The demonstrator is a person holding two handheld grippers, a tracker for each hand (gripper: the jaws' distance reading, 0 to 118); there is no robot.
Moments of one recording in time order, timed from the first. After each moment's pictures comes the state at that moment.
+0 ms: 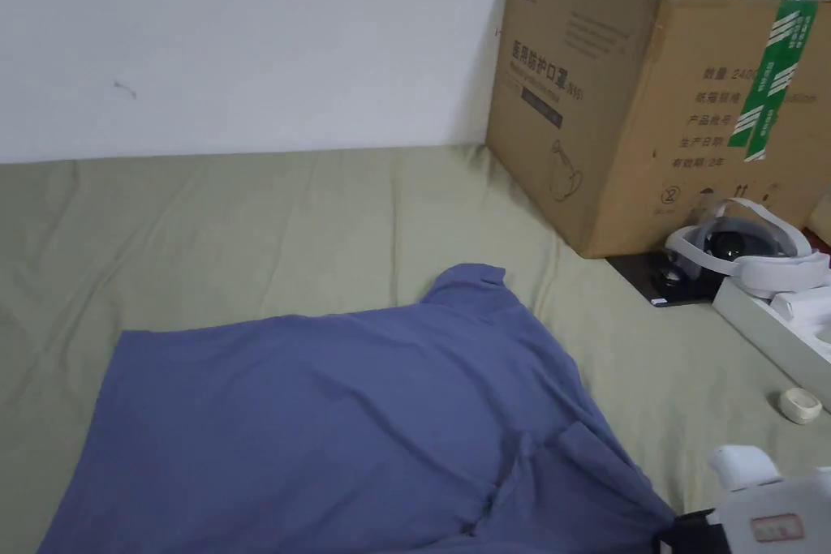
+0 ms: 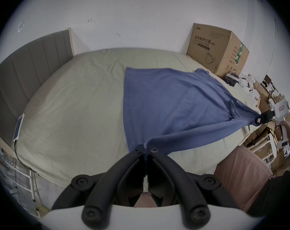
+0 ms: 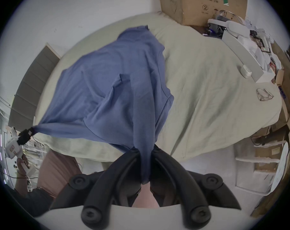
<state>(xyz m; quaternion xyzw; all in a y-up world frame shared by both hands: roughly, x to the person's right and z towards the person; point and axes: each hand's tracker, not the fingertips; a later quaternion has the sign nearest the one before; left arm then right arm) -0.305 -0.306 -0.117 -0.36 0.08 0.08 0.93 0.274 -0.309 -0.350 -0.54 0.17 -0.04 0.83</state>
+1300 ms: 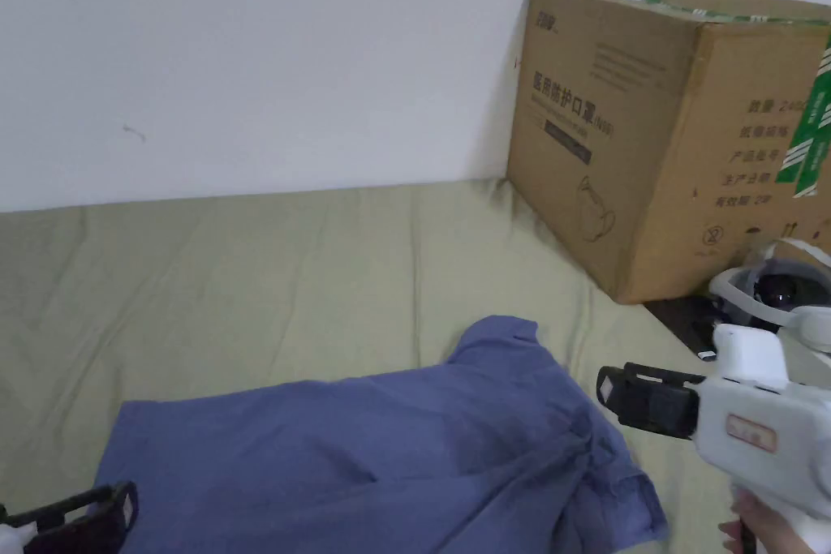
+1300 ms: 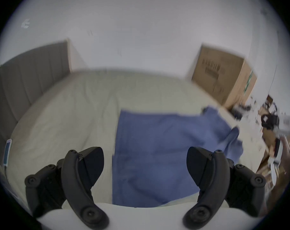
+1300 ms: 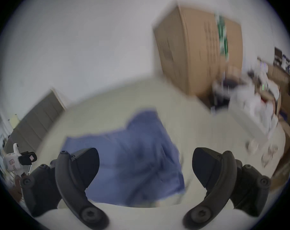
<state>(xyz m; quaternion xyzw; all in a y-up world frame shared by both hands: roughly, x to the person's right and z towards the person) -0.323 -0.262 -0.264 -0.22 0.10 0.12 0.96 0.202 -0.235 -0.440 -0.21 0.17 -0.09 0.96</state>
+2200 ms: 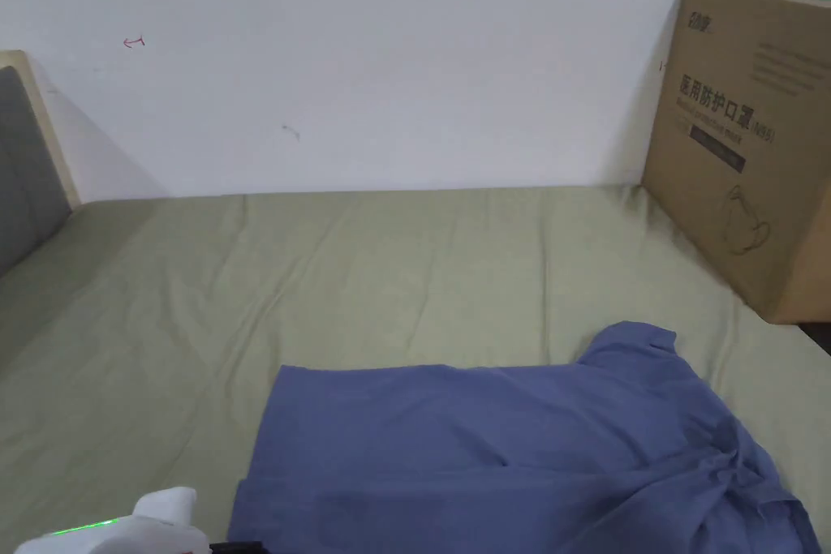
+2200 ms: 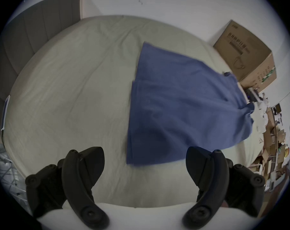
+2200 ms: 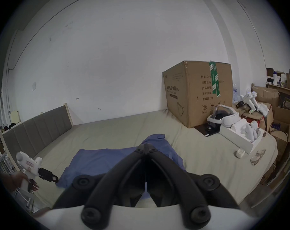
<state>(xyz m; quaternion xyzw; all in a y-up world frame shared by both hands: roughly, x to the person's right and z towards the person) -0.367 -0.359 -0.278 -0.50 0.12 0.19 0.83 0.177 -0.232 -0.331 -0.12 0.16 -0.07 0.98</state>
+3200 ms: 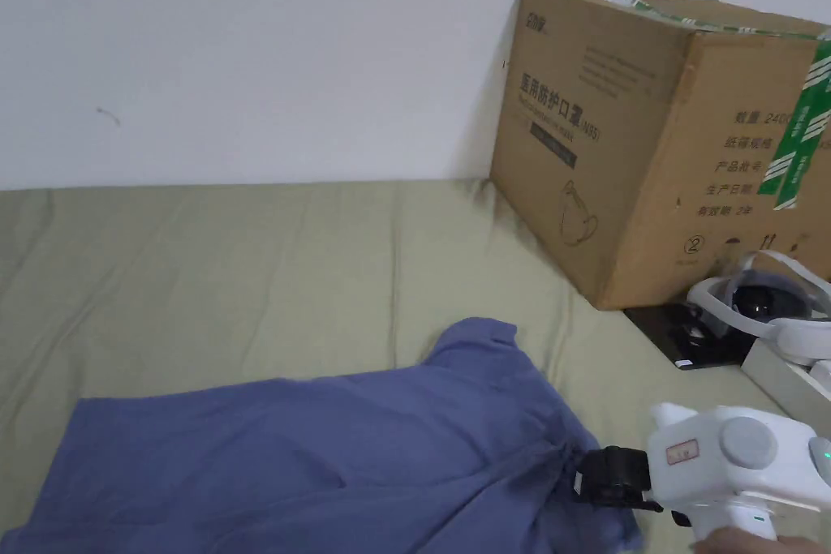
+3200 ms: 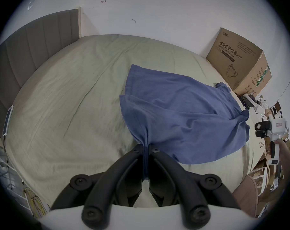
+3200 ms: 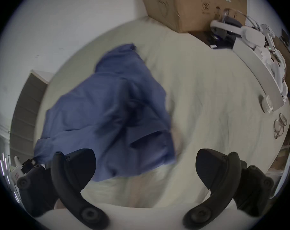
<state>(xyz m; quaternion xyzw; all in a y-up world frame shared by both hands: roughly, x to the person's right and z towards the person) -0.321 -0.322 -0.278 -0.41 0.13 0.17 0.89 0.220 -0.340 -0.548 -0.56 0.10 -0.07 0.82</state>
